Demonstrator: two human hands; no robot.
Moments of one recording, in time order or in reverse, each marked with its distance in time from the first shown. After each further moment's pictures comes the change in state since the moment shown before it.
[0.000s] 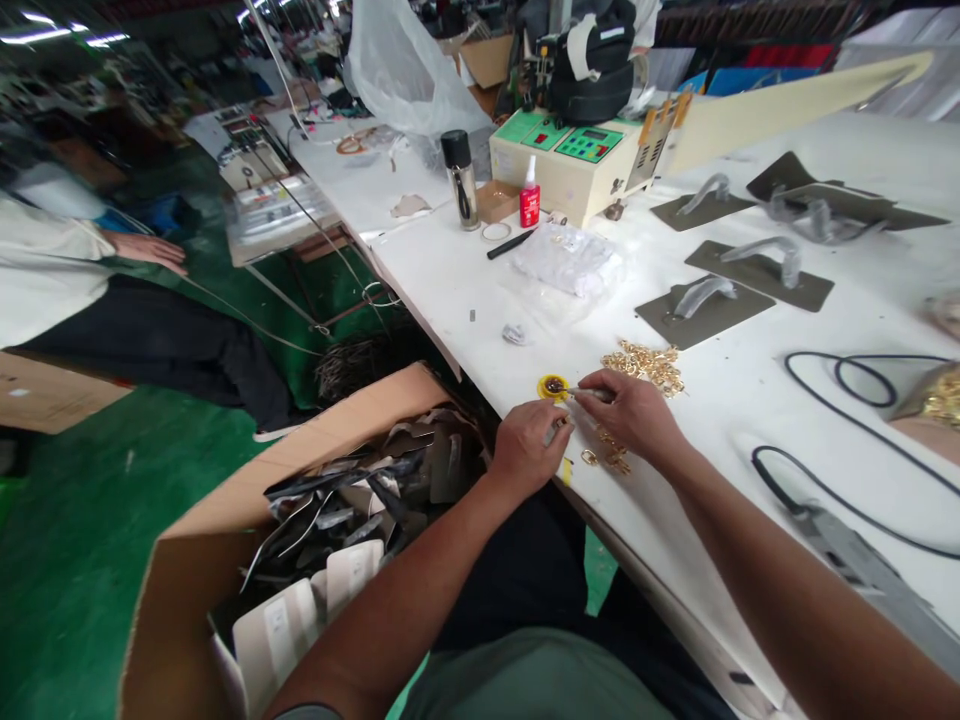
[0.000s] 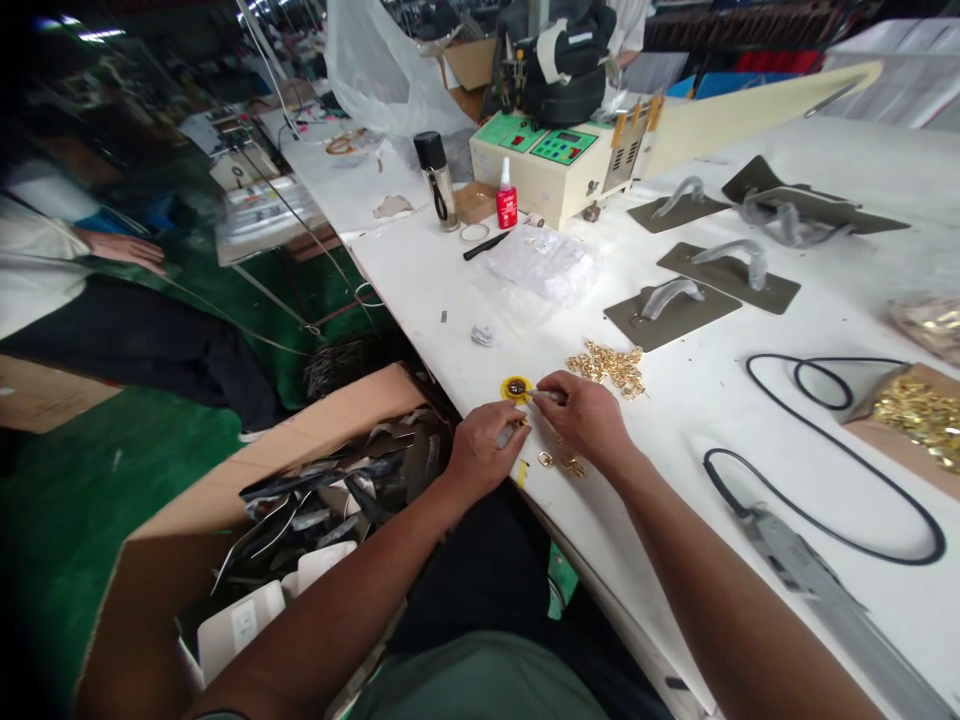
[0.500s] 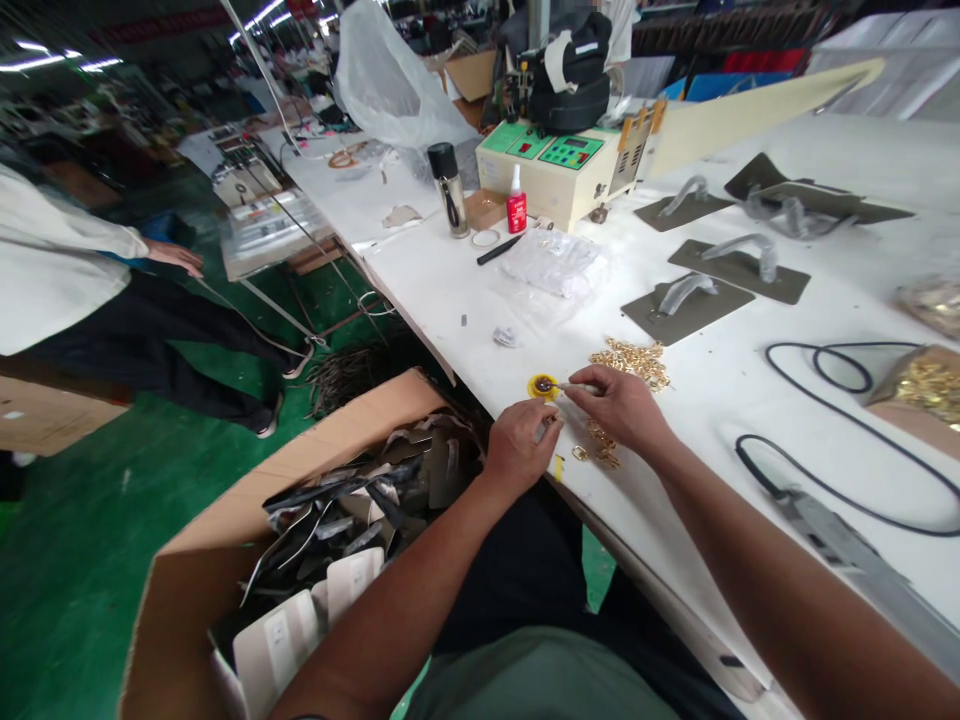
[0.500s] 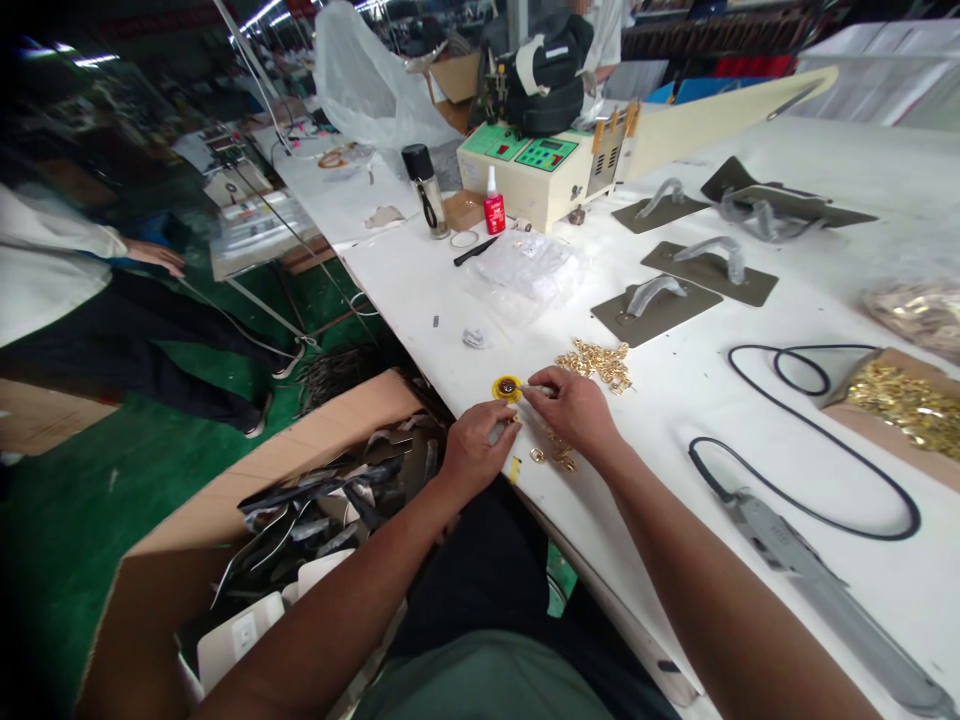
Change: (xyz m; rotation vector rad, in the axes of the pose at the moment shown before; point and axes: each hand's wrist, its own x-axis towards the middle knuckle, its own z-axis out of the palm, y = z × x) left_hand 0.000 0.002 0.000 -0.015 0.066 0.018; right_hand -0.003 -0.009 -0.009 0.194 -0.020 0.090
